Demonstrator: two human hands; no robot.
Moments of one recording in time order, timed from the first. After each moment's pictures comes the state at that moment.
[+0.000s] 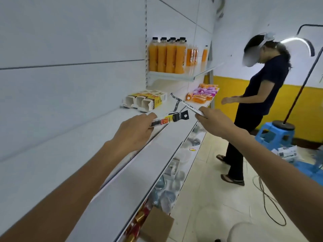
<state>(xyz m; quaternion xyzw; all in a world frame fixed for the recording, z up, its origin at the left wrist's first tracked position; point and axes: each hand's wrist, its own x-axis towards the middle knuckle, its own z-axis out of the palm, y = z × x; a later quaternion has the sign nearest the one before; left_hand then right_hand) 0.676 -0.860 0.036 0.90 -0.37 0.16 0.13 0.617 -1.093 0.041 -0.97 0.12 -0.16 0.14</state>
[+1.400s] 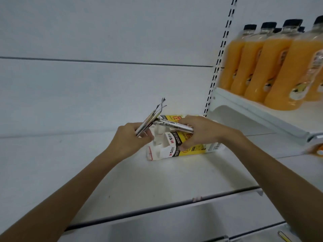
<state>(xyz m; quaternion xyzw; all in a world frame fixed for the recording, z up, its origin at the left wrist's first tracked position) 0.896 -0.985 0.007 0.89 0.11 0.22 0.39 1.016 -1.171 0.045 -0.88 -0.44 0.06 0.14</state>
